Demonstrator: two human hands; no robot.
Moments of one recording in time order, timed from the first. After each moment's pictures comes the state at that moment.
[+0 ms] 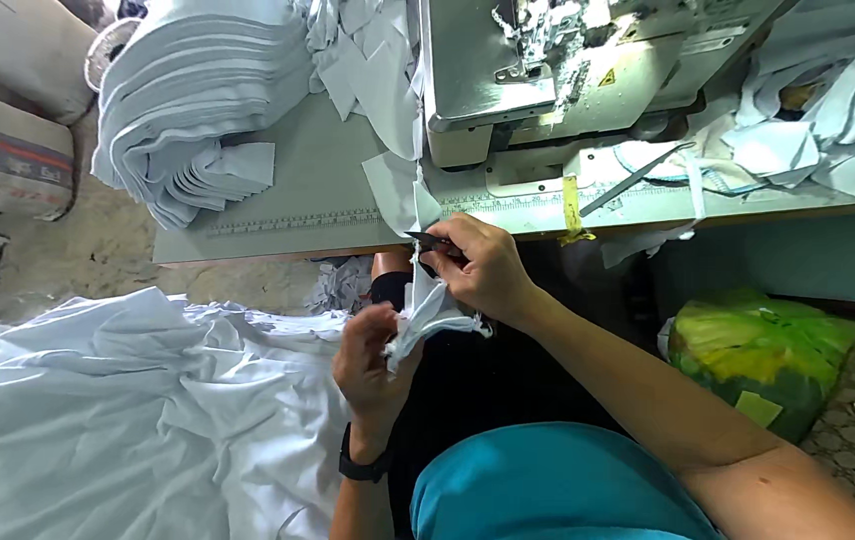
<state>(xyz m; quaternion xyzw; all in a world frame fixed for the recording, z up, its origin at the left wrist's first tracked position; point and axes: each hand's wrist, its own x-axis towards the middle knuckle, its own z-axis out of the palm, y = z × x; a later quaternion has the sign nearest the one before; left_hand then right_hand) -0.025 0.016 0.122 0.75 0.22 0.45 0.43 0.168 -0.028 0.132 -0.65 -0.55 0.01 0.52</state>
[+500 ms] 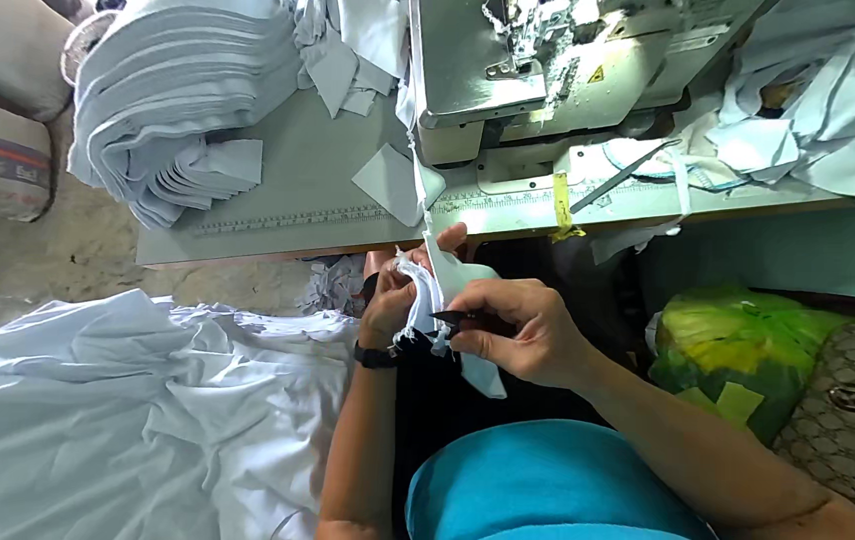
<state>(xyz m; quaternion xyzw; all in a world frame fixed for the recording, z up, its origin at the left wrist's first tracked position) 0.035 0.065 0.078 0.47 -0.02 0.23 0.85 0.153 -0.099 0.148 -0.49 -0.53 0.27 0.63</state>
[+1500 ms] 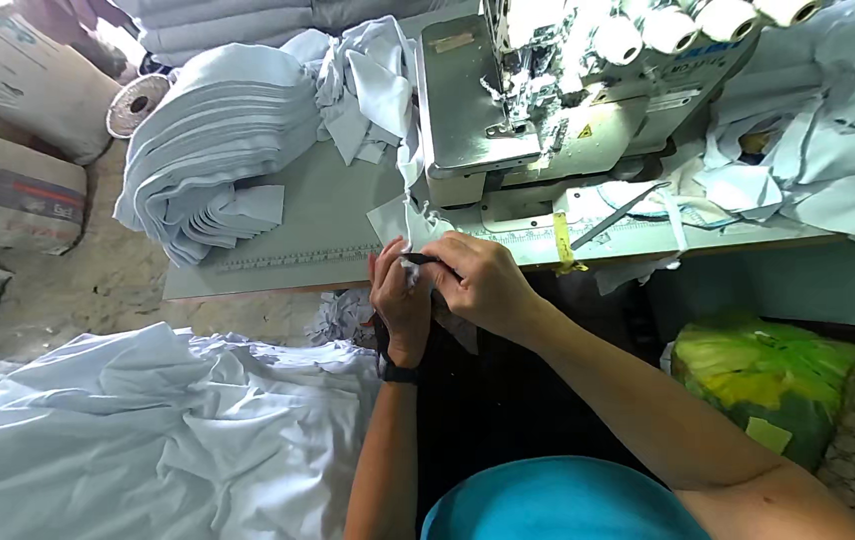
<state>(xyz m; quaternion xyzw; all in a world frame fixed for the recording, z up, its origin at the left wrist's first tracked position) 0.082 0.074 0.082 0.77 0.21 0.54 0.26 0.179 -0.018 0.161 -0.66 -0.60 -0.03 0.46</state>
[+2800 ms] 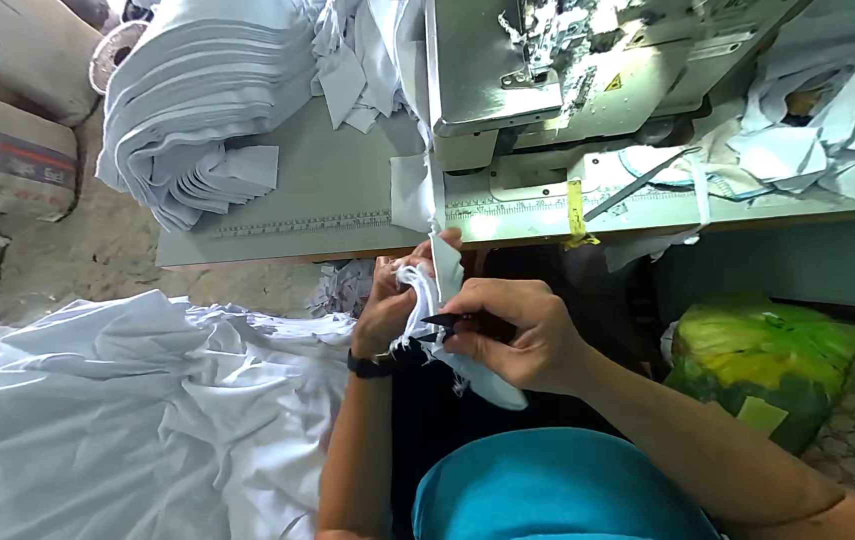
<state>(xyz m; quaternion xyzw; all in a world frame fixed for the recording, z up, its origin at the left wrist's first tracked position) 0.025 0.072 0.103 0.53 -0.02 0.26 0.81 0.150 -0.082 0.156 -0.48 -0.58 0.21 0.63</state>
